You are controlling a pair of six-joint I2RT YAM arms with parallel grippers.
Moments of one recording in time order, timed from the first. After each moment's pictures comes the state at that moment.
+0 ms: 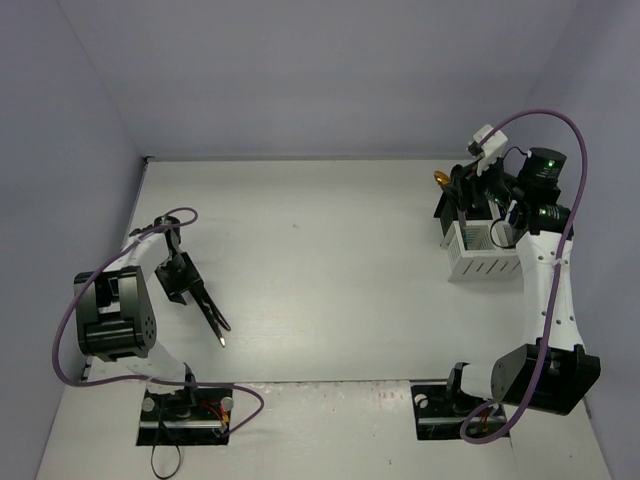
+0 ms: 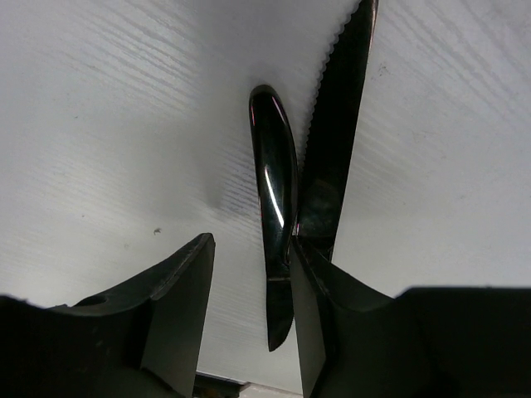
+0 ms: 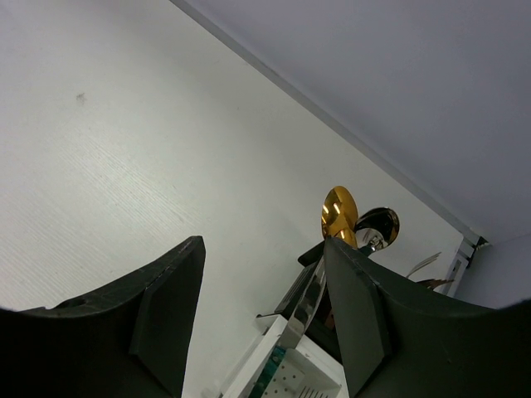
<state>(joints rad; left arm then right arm) 0.14 1.61 0.99 -0.84 -0.03 -0.46 -0.21 1.29 1.32 -0.45 -0.76 -0.55</state>
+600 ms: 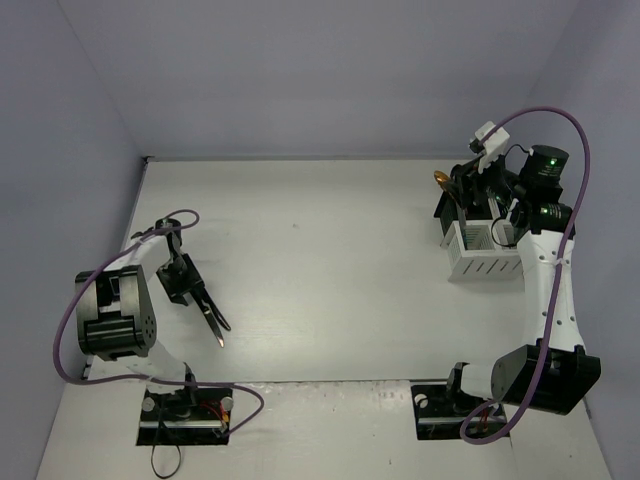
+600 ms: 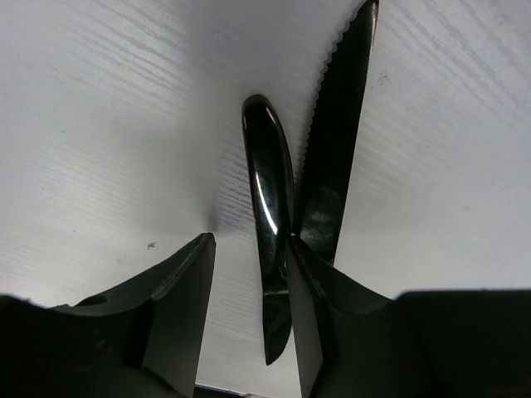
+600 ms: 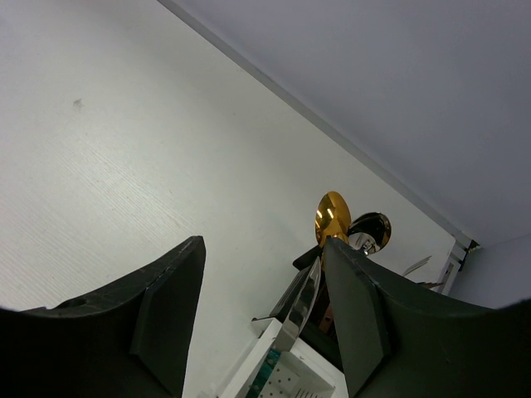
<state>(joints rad) 0.14 1.63 0.97 -0.79 -0.03 -0.46 -0.21 1.29 1.34 -0.45 -0.76 -0.54</state>
